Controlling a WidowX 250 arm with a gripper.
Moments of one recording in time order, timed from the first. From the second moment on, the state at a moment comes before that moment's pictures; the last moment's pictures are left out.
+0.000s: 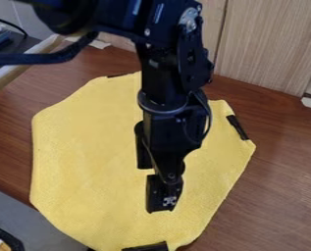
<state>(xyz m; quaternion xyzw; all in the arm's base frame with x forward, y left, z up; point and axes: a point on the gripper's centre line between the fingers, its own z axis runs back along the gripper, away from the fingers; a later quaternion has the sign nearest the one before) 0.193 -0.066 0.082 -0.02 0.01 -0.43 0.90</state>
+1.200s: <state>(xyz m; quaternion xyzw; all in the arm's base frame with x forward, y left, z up) 0.257 -0.124 0.060 0.07 0.10 -0.37 0.92</state>
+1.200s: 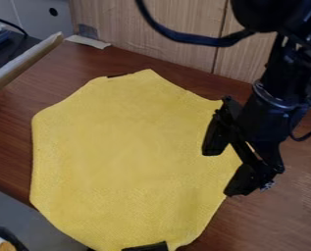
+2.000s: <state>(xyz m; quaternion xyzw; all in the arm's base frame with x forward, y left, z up) 0.319 -0.131 0.026 0.01 0.06 -0.31 0.95</state>
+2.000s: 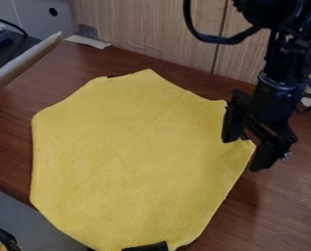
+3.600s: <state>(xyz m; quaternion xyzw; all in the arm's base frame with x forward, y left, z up) 0.326 -0.132 0.031 0.04 0.07 -0.31 0.95</state>
